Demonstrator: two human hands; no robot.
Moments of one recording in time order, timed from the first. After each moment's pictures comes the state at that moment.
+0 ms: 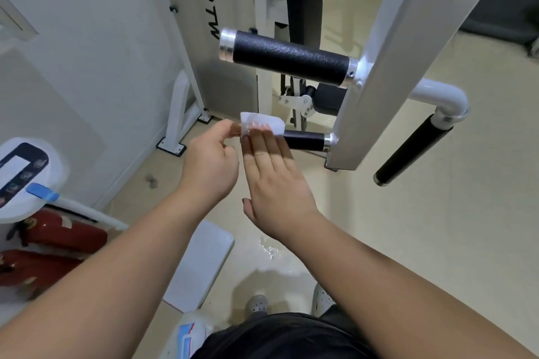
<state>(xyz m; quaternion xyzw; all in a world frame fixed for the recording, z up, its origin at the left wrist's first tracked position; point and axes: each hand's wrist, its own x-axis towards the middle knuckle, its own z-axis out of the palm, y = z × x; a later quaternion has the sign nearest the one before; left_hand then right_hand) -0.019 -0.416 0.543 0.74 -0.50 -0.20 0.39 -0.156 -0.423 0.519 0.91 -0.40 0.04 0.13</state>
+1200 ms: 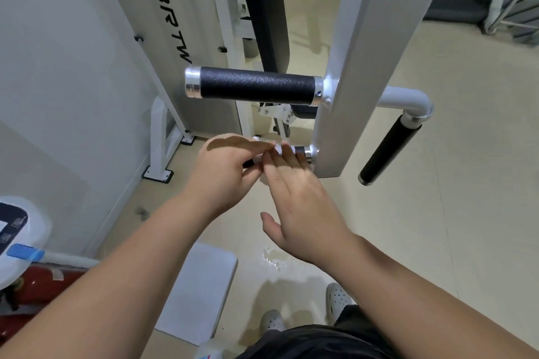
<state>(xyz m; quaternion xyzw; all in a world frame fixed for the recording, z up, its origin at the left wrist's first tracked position) -0.026 -0.449 0.575 0.55 -0.79 -0.06 0.27 -0.199 -0.424 0.534 0.88 -0.44 0.16 0.01</state>
